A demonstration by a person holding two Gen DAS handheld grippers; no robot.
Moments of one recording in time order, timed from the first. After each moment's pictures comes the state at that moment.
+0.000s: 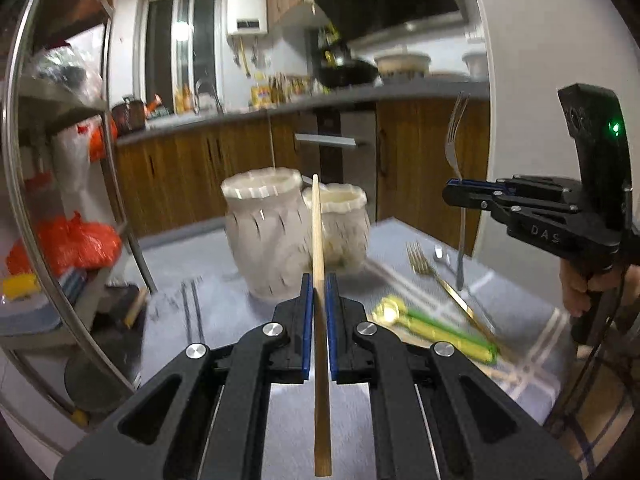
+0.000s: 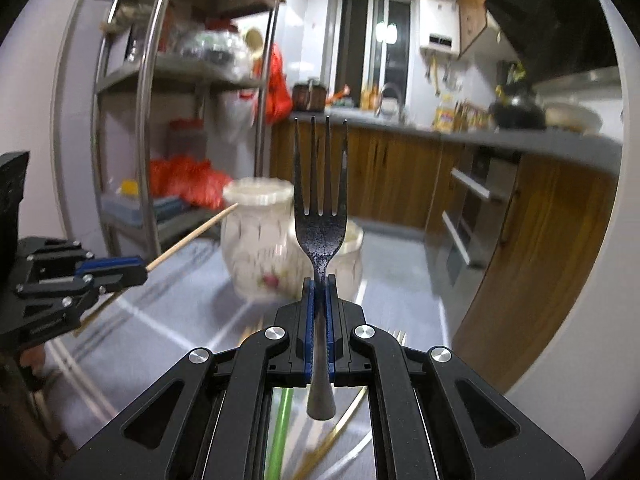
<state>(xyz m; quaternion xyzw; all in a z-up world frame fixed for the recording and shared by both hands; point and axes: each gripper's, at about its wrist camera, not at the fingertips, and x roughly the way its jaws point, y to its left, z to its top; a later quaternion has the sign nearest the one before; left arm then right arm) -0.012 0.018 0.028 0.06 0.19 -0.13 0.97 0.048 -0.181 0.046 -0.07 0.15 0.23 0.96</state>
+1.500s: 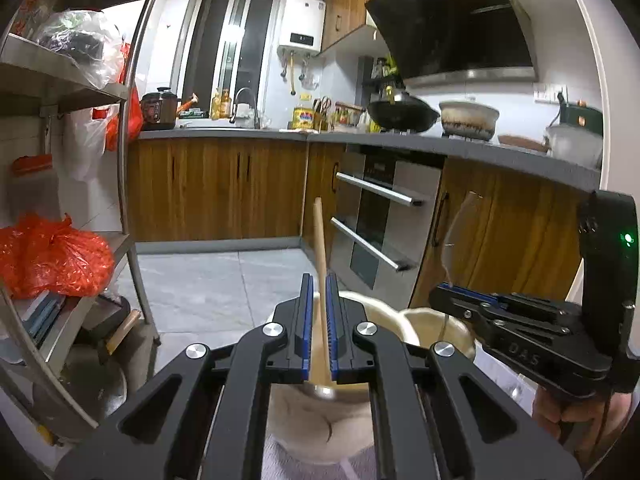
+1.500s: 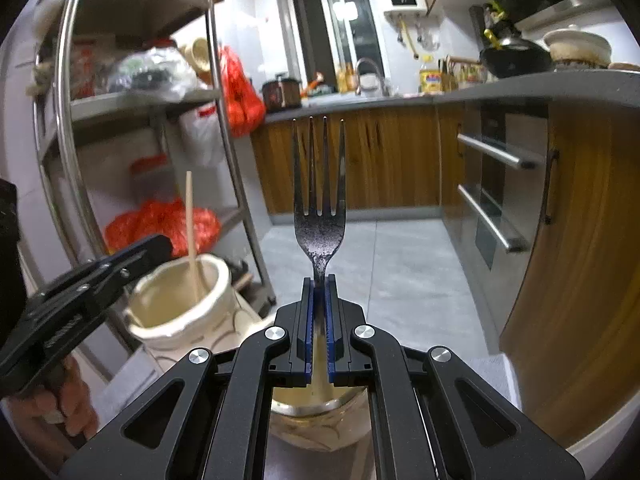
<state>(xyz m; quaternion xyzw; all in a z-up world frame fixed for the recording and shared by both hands) 0.154 0.045 0.054 -0.03 0.16 -0.09 0.98 0.202 -0.136 0.030 0.03 0.23 0.24 0.94</state>
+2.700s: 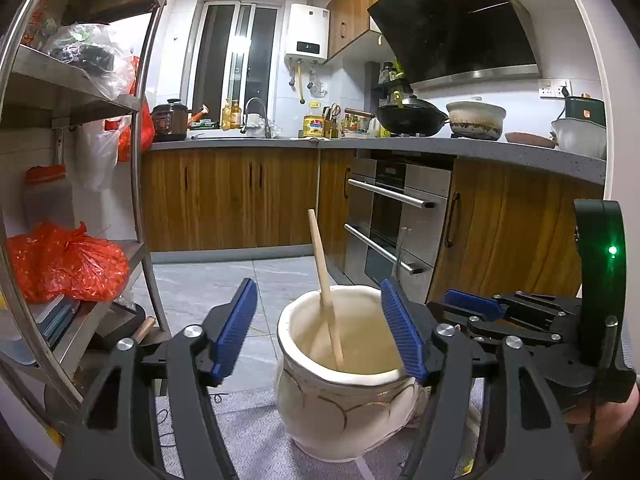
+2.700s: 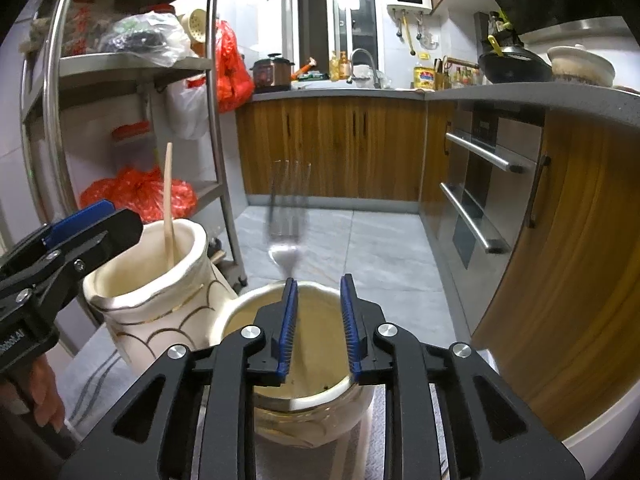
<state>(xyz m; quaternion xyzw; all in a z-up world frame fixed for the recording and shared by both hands) 0.143 0.051 0.048 -0.02 0.14 -0.06 0.99 0.201 -0.127 0.021 -0.02 0.23 0.20 0.95</state>
